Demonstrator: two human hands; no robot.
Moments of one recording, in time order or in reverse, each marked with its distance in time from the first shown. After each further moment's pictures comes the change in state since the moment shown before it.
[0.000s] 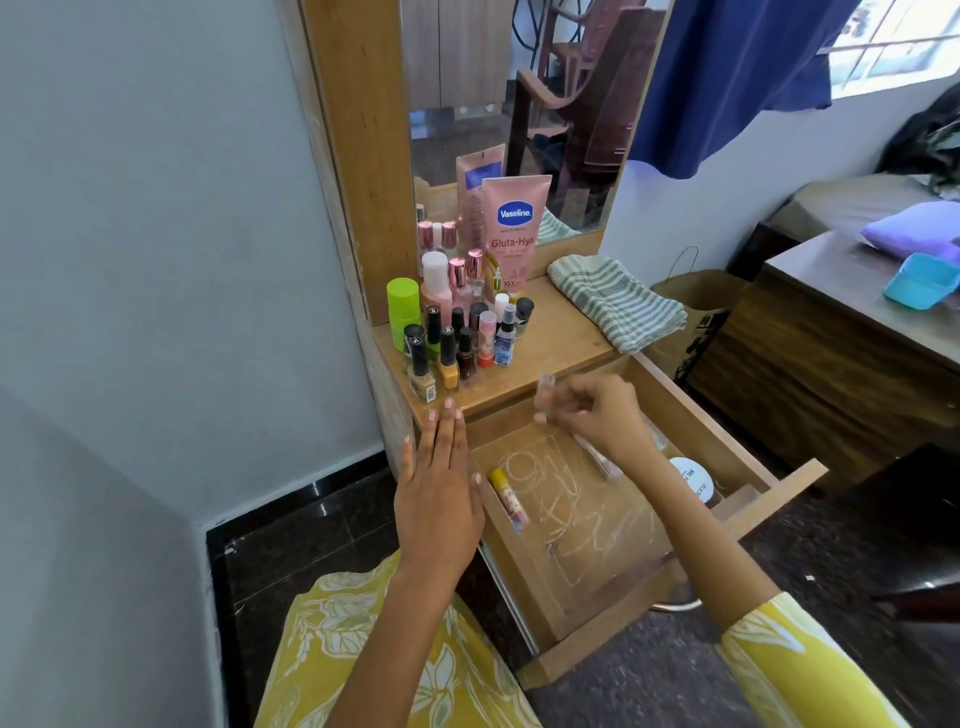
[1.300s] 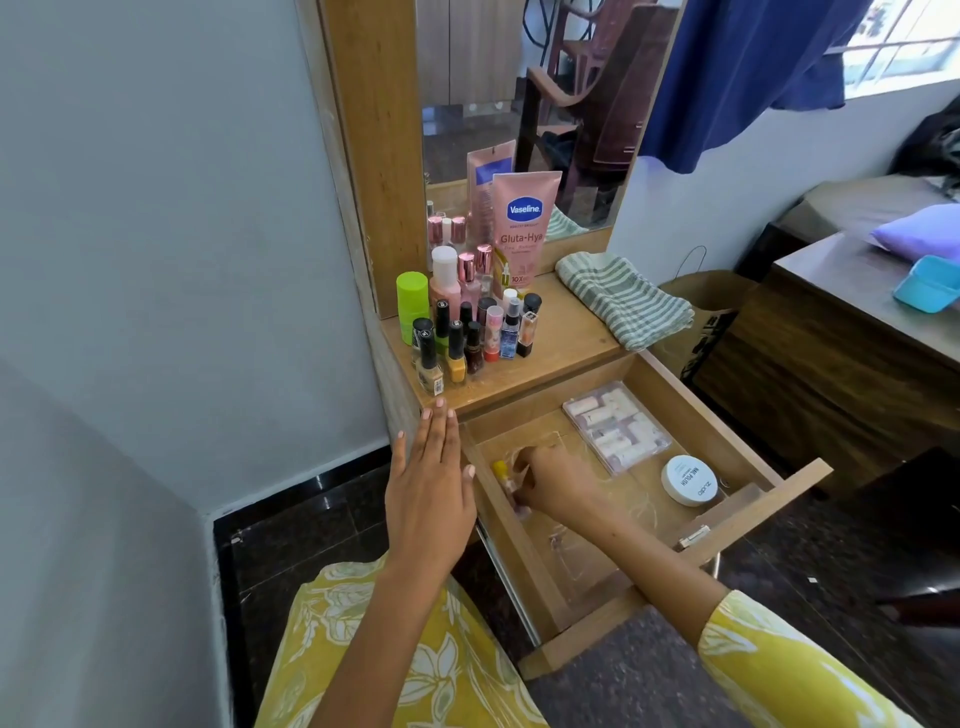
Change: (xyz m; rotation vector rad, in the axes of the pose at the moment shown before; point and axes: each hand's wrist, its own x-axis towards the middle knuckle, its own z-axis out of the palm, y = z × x) left_hand -0.005 -0.010 -0.011 0.037 -0.043 -0.001; right_hand -0.022 0.013 0.074 -0.586 -0.428 0.213
